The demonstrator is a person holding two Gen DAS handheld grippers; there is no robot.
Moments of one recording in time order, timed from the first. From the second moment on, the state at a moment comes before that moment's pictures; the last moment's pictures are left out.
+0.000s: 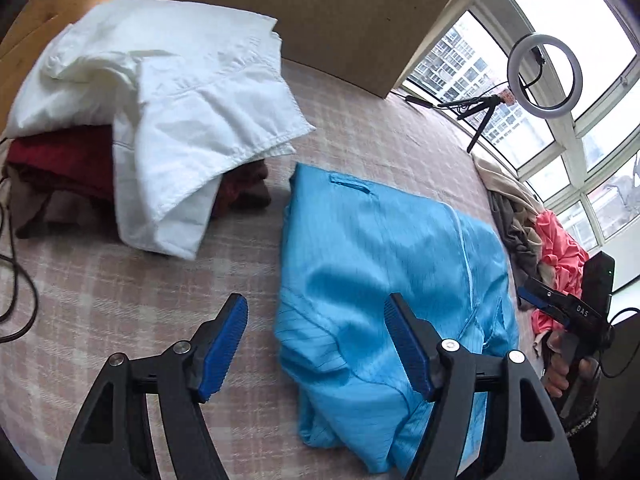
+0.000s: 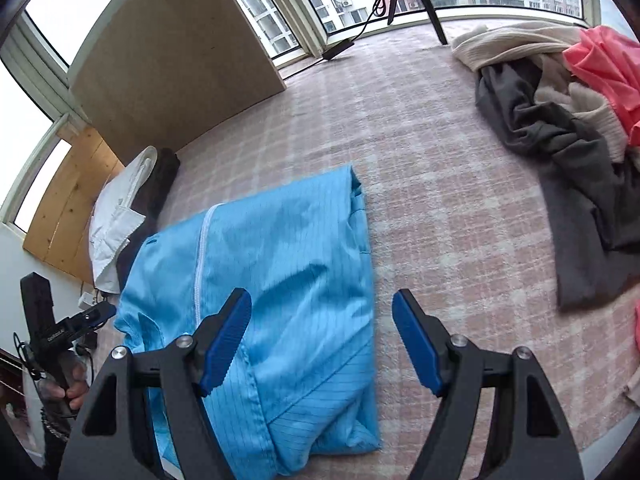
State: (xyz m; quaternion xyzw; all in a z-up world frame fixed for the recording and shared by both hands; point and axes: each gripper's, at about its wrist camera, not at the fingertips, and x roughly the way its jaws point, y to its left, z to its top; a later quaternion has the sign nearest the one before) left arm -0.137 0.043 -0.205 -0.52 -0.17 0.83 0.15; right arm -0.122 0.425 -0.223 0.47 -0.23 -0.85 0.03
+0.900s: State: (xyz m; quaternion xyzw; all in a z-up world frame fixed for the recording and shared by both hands) left arm -0.141 0.126 -0.226 -0.54 -0.02 0.83 0.17; right arm -0.157 0.377 -0.266 0.52 -0.01 -0.84 0.15
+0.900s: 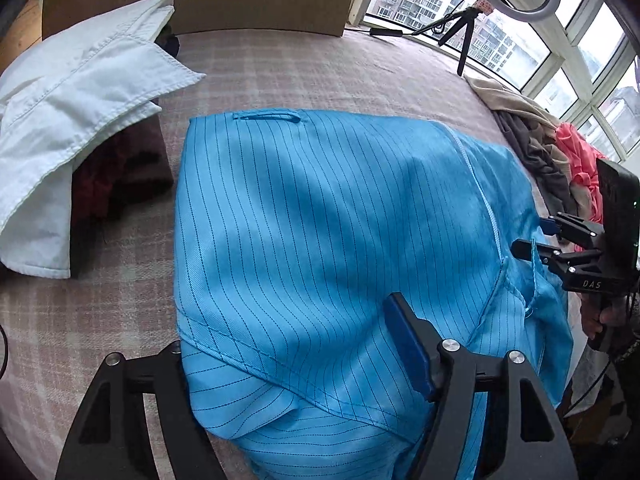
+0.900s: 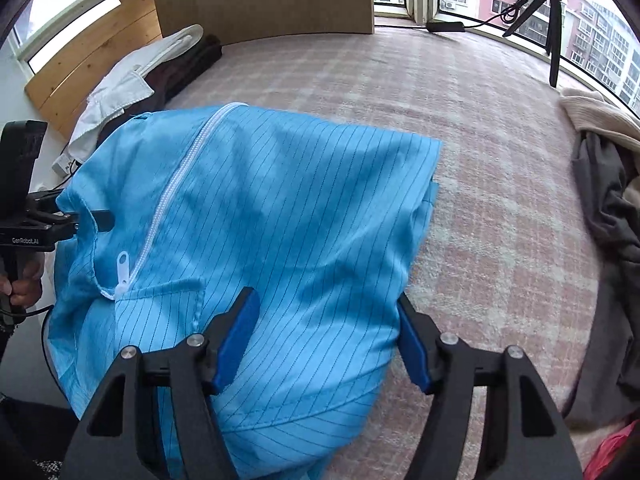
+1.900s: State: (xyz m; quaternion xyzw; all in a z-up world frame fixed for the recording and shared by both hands) left arm -0.131 0.114 -0.147 -0.46 -0.08 0.86 0.20; right arm -0.127 0.410 -0.182 0.40 -0.25 -0.86 0.21
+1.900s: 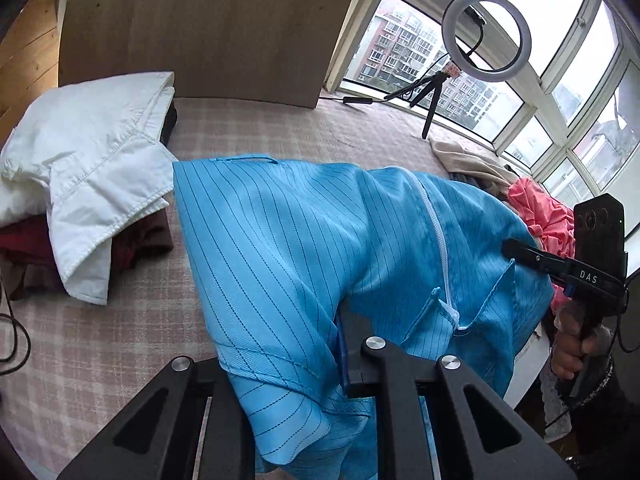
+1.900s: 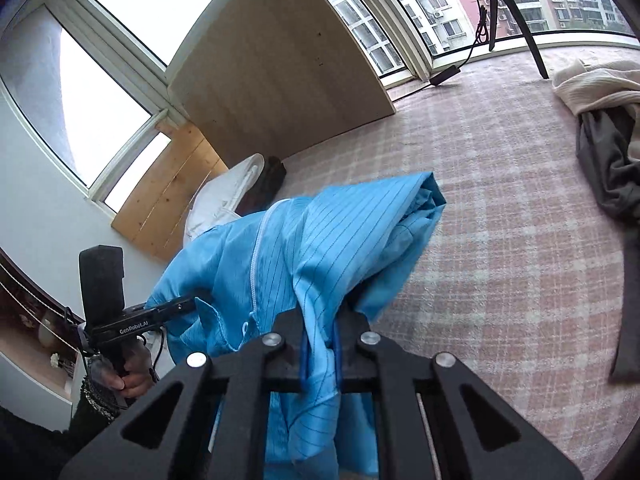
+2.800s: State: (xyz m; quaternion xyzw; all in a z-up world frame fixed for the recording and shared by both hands) left arm -0.169 0.122 -0.234 -0.55 0.01 0.82 0.20; right arm -0.157 0.378 -0.272 0.44 -0.09 -0.87 0.20
